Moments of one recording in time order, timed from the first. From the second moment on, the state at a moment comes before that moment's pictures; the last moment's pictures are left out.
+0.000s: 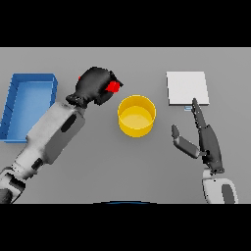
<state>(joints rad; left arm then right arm) -0.77 0.25 -0.49 -1.06 -0.66 0.00 0.09 0.09 -0.09 0.11 -1.72 0.22 -0.01 -0.10</state>
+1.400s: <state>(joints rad) -1.31 0.20 -1.23 -0.68 -1.13 -0.25 -0.09 0.10 -0.06 0.10 -1.72 0.24 -0.06 -0.10</state>
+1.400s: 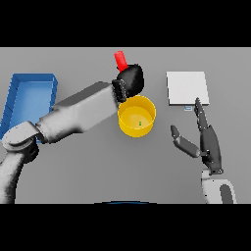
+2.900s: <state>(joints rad) -1.63 0.51 -0.64 -0.07 -0.33 -0.03 0.03 0.05 -0.05 0.10 -1.67 0.20 -0.03 -0.17</state>
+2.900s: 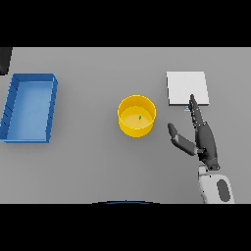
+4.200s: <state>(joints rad) -0.69 0.75 -0.53 -0.95 0.36 0.48 0.58 0.05 -0.08 0.11 -1.65 0.21 -0.01 -0.16</state>
